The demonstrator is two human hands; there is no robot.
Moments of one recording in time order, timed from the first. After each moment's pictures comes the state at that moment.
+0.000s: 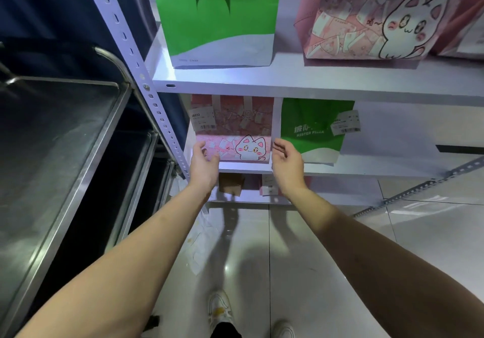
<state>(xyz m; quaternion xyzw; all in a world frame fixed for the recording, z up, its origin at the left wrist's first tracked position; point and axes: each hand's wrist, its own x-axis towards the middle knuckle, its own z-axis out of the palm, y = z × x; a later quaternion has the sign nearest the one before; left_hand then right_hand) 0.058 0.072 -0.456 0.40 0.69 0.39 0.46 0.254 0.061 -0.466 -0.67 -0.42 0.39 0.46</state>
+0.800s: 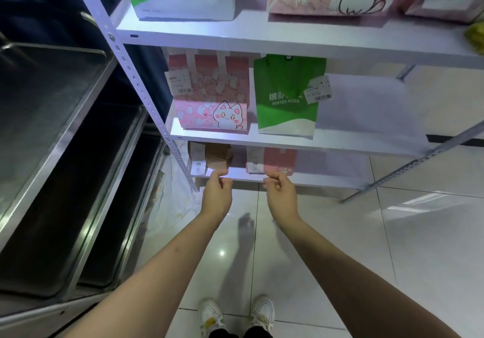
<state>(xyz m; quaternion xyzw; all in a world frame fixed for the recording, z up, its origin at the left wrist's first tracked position) 0.167 -0.086 -0.523 0.44 0.72 0.31 0.44 0.328 -0.091 -0.552 -0.70 -0.40 0.43 0.41</state>
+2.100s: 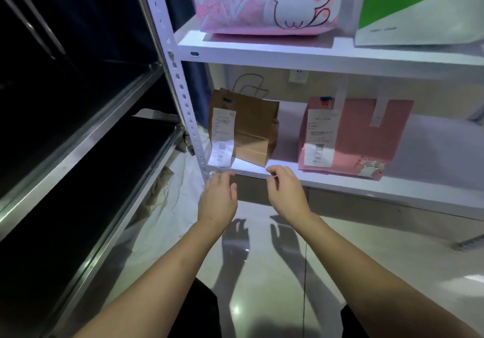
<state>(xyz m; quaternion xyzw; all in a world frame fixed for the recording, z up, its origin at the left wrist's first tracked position) 0.054 0.006 -0.948 0.63 0.74 0.21 0.14 0.233 0.040 -0.956 -0.61 -0.68 0.27 0.30</state>
